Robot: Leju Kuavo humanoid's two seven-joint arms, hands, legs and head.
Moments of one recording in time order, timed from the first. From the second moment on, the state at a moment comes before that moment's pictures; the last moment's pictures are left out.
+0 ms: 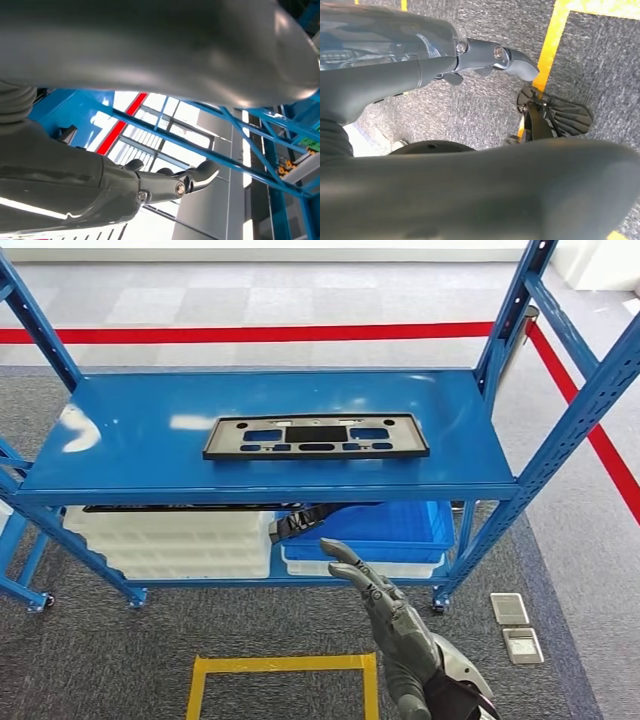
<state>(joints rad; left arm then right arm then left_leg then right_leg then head) -0.09 -0.16 1.29 -0.22 -0.91 -0.03 -0.10 0.03 -0.10 0.55 -1.95 0.13 0.16 -0.65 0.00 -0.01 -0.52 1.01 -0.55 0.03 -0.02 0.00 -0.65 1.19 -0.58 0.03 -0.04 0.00</state>
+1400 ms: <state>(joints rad) -0.10 -0.16 1.29 -0.22 -0.93 -0.04 -0.10 0.04 -0.12 0.55 -1.94 0.10 0.10 -0.64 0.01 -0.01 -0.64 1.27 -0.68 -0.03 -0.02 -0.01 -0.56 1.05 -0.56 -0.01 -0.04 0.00</state>
